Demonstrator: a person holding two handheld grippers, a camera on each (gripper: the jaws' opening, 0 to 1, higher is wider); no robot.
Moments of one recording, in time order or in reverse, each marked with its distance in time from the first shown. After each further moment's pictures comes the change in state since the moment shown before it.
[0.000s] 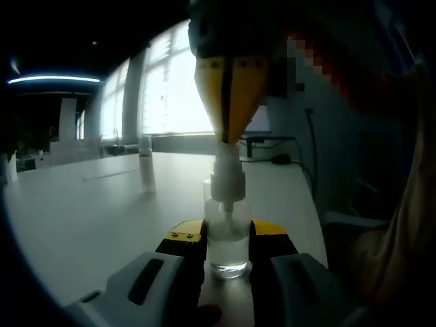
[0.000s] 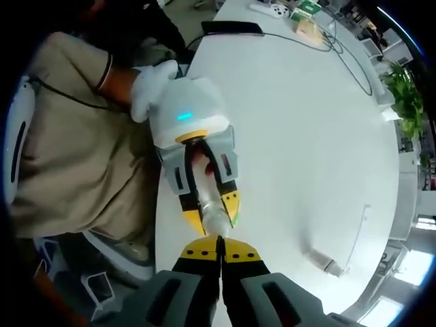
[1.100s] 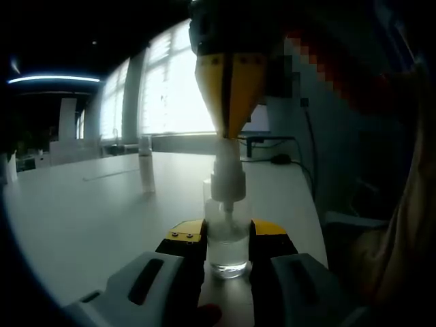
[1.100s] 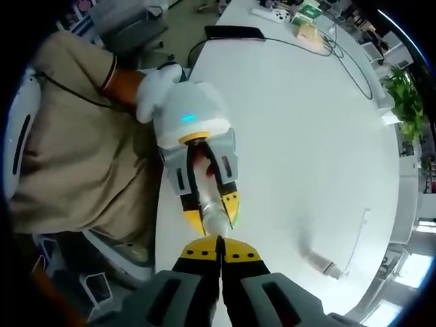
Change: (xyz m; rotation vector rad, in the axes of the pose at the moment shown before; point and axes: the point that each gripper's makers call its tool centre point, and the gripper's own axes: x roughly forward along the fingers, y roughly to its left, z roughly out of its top) left arm -0.001 0.003 -0.002 -0.001 0.001 -0.001; right arm -0.001 -0.001 0.002 -0.009 -0.035 0.012
